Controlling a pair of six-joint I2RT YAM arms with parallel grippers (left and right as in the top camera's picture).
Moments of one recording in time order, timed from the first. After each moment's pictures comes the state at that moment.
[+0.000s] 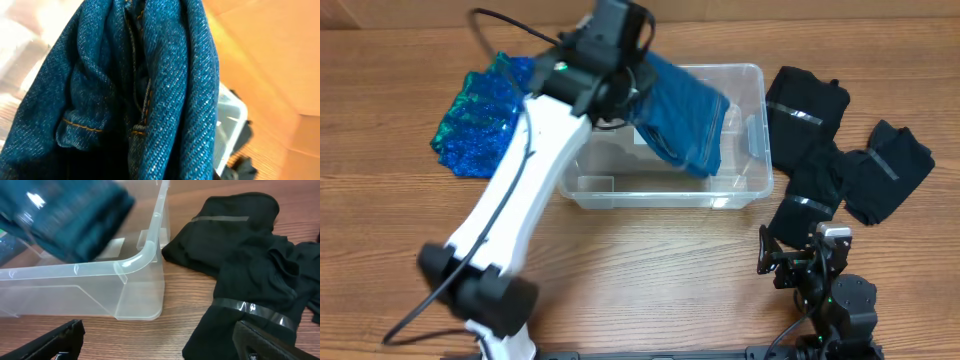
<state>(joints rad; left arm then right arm) -0.47 1.89 2.01 -1.06 -0.04 -1.14 0.10 0.01 0.16 -0.51 -0.06 0.18</state>
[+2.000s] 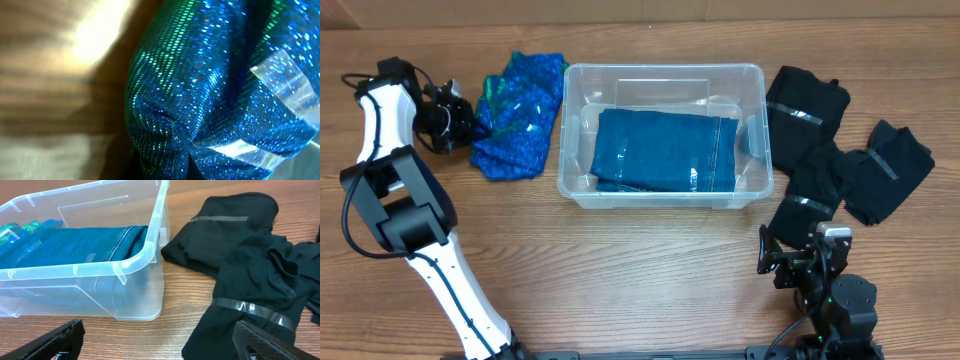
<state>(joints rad) 0.40 2.46 2.06 -1.17 0.50 0.02 0.10 0.01 0.16 -0.51 -0.06 0.18</state>
